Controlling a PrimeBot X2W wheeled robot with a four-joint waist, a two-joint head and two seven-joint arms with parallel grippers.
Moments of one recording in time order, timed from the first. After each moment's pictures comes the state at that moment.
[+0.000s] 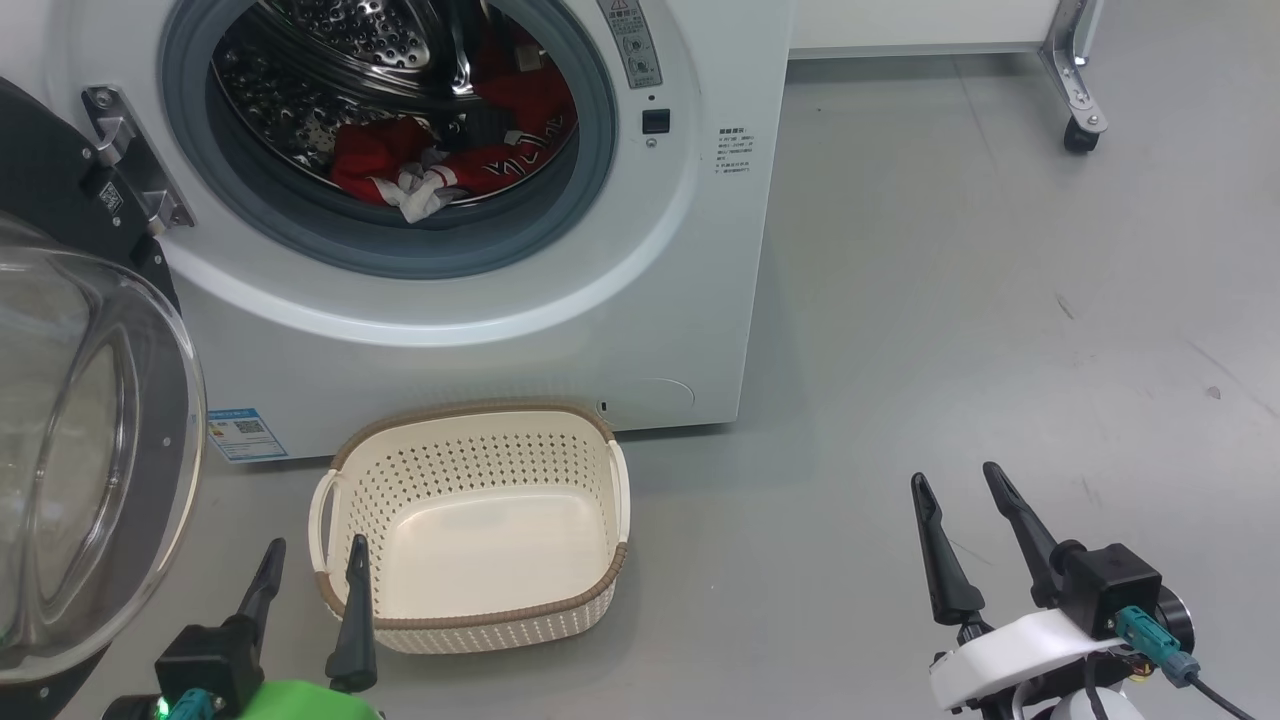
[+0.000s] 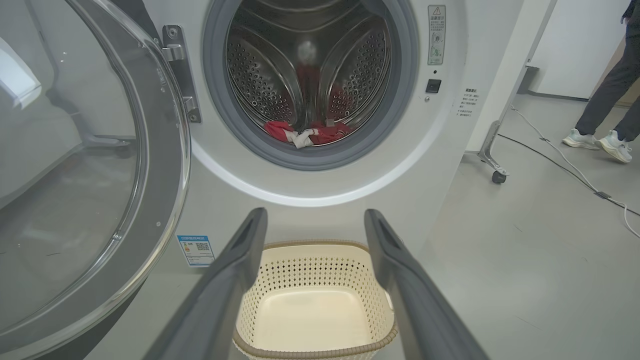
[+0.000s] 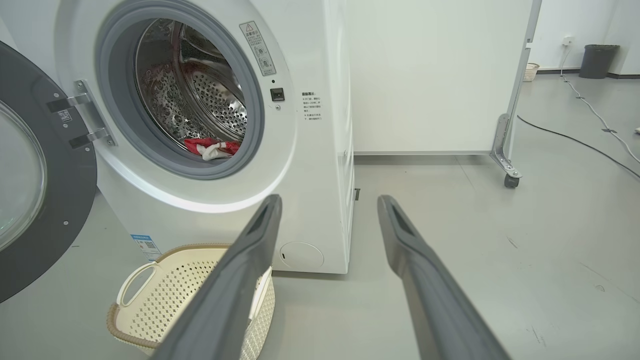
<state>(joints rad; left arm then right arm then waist) 0.11 0.06 -0.11 0.05 -0.32 0.05 -0.12 0.03 -0.04 0.16 0.19 0.25 0.07 -0.26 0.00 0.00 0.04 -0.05</state>
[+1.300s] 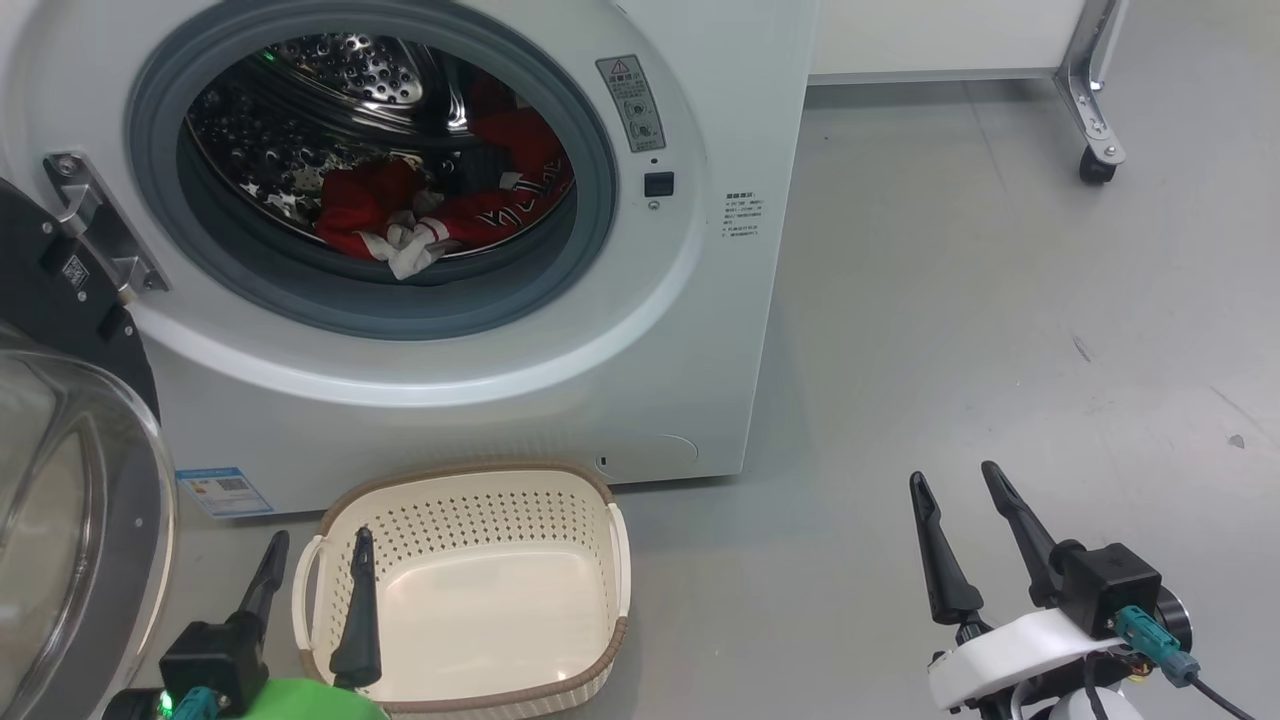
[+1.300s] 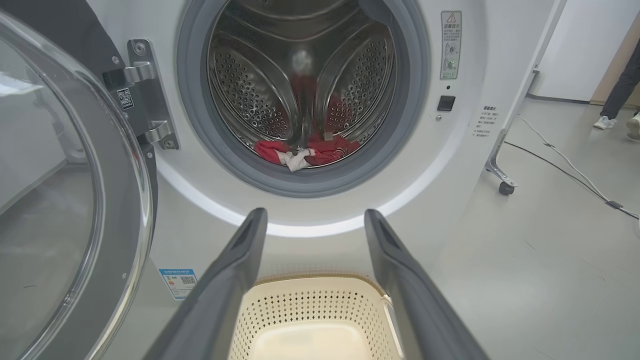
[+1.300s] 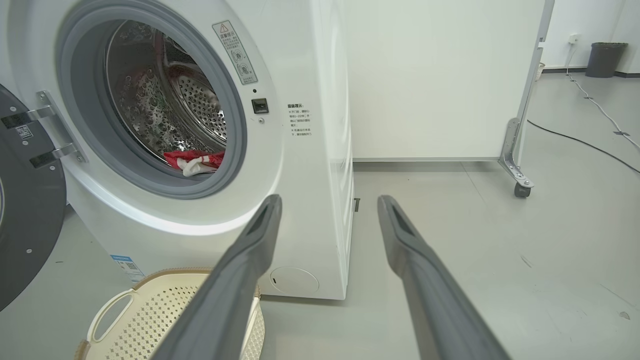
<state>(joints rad) 0.11 0.06 -0.12 0.03 -0.31 0.06 -0.12 0.03 -0.04 0.17 0.18 0.26 0.07 -0.26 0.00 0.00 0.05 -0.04</state>
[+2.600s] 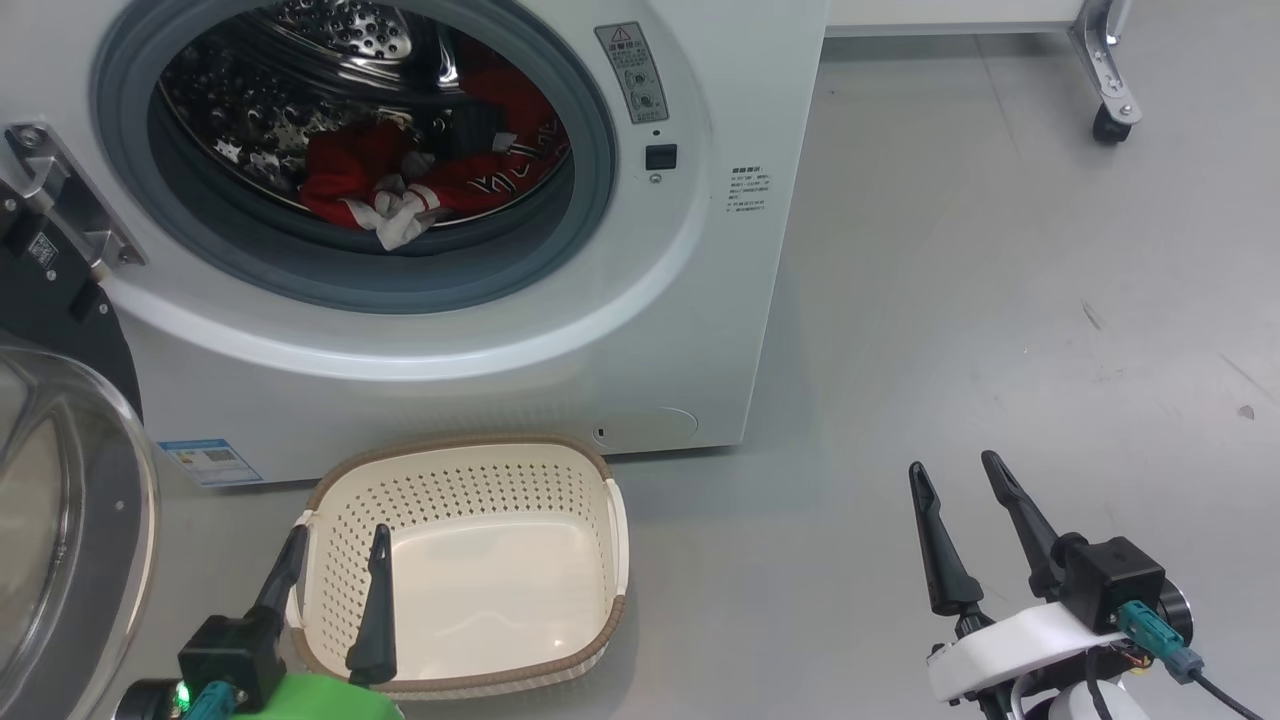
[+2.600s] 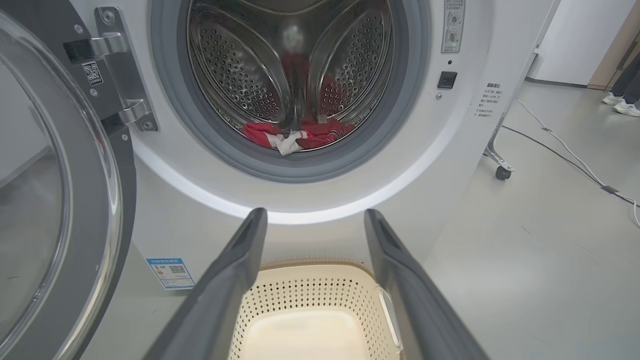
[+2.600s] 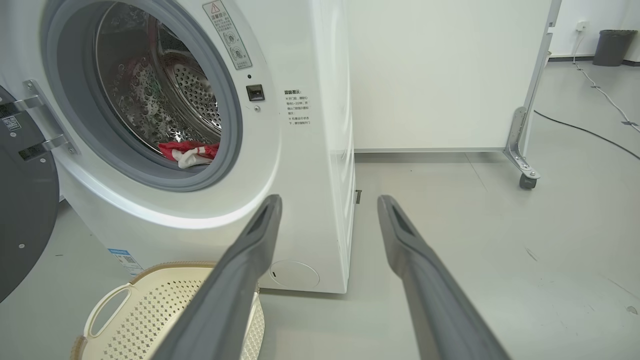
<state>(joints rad) 0.10 0.06 -0.14 0.02 -0.30 0.06 -0.12 0.03 -0.04 0.17 0.16 0.26 0.07 -0.26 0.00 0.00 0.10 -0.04</state>
